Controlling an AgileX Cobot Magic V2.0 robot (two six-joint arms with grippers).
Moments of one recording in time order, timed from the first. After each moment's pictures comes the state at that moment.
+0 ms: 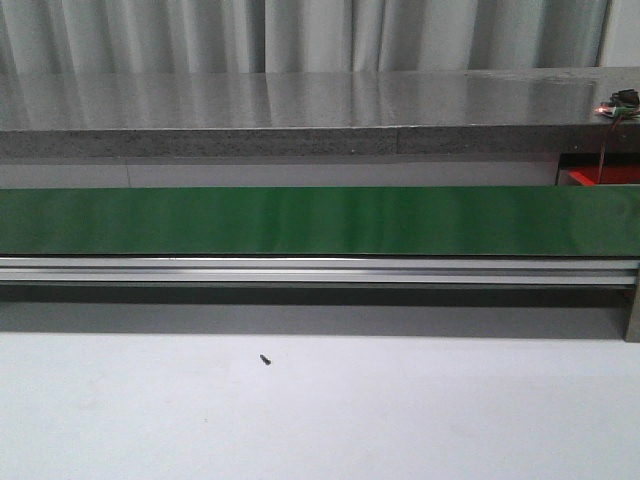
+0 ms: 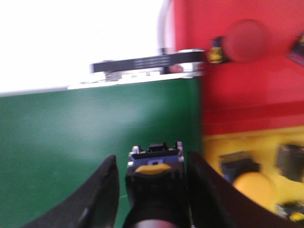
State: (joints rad) left arm 0.00 0.56 -0.60 -0.27 0.62 0.15; right arm -0.12 1.83 -1.78 0.06 1.23 0.09
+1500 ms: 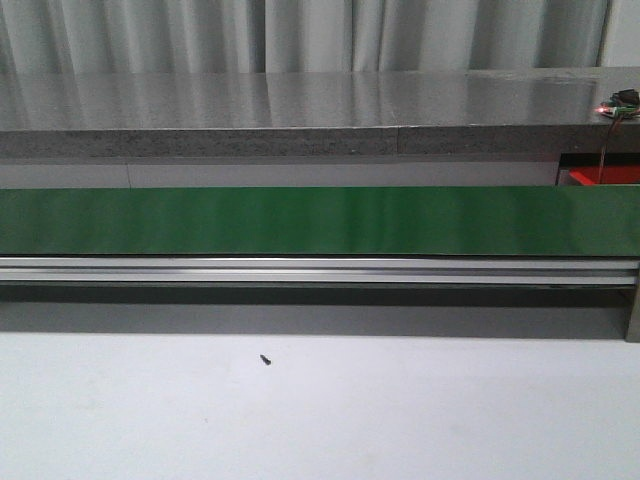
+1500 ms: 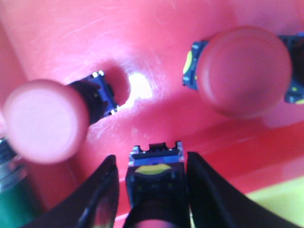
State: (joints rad) left arm 0.00 0.56 -0.60 -0.27 0.62 0.15; right arm -0.34 2.12 -1.78 0.05 1.04 0.09
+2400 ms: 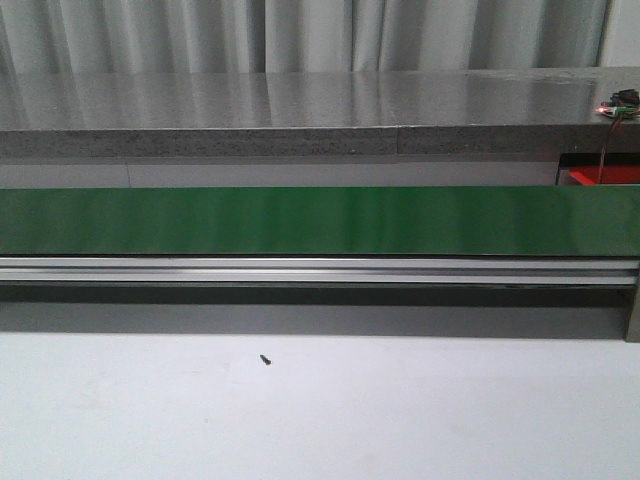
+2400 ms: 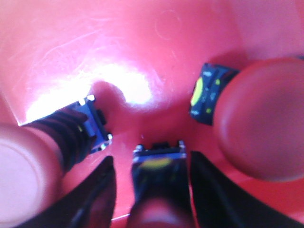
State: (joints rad) left arm 0.00 0.56 -0.60 -0.27 0.62 0.15; right arm -0.34 2.18 -1.80 0.05 0.97 0.08
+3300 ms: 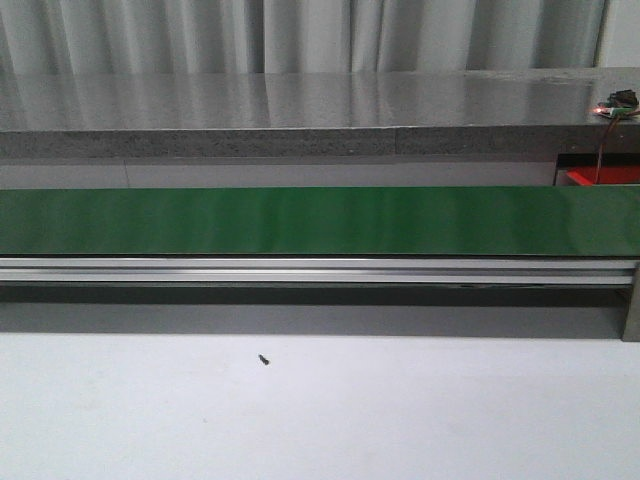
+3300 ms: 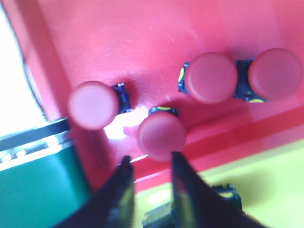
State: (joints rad) left arm 0.00 0.56 -0.60 -0.27 0.62 0.15; right arm -0.33 1.94 -1.80 0.05 1.08 0.08
